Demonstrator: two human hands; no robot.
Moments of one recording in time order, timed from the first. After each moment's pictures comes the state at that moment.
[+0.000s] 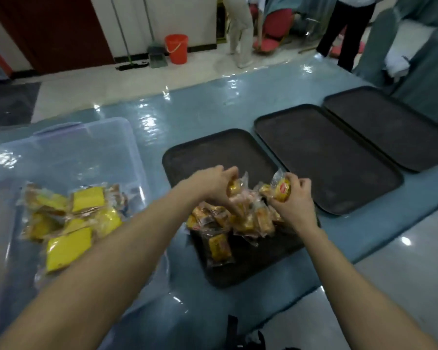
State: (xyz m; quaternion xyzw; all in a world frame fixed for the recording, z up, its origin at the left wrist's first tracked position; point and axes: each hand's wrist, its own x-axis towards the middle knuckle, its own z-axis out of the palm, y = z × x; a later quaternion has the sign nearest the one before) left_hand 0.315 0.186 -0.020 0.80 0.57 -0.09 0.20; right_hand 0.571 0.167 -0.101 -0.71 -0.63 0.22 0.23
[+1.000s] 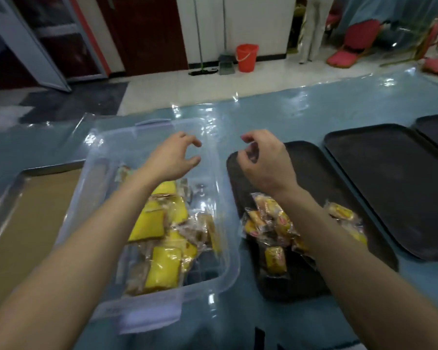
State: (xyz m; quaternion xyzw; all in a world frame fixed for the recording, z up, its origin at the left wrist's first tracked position) left_hand 0.081 0.126 0.030 0.65 0.74 0.15 0.08; right_hand 0.332 0.176 0.028 -0.41 -0.81 0.22 0.37
